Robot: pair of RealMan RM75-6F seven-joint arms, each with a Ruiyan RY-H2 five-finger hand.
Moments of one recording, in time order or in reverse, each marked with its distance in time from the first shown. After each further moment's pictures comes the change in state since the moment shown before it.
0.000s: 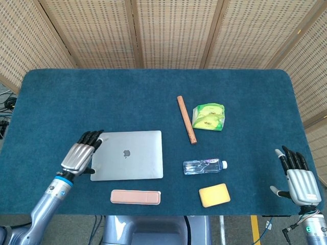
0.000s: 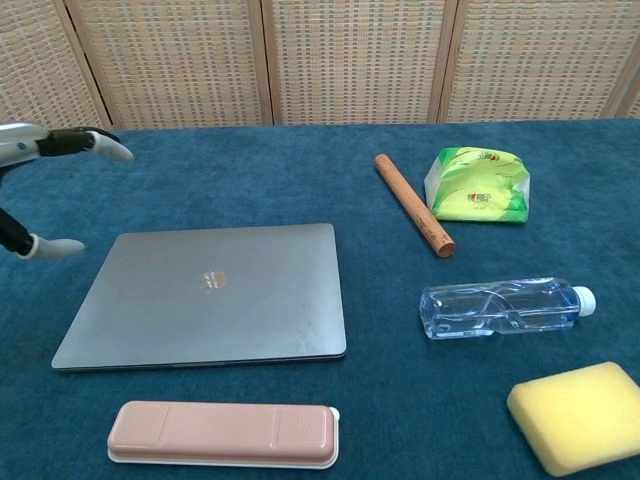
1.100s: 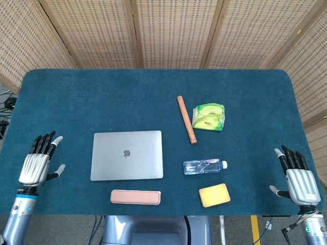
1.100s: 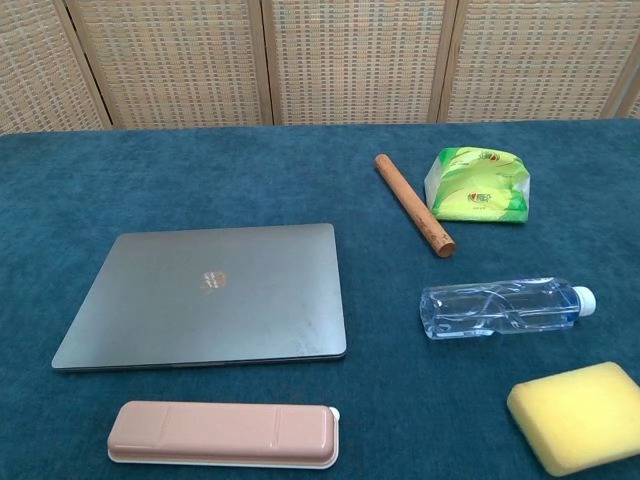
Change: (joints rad) left arm 0.357 -0.108 -0.032 0.398 0.279 0.210 -0.202; right arm -0.001 -0.004 0.001 -0.002 -0.007 0.007 -0.004
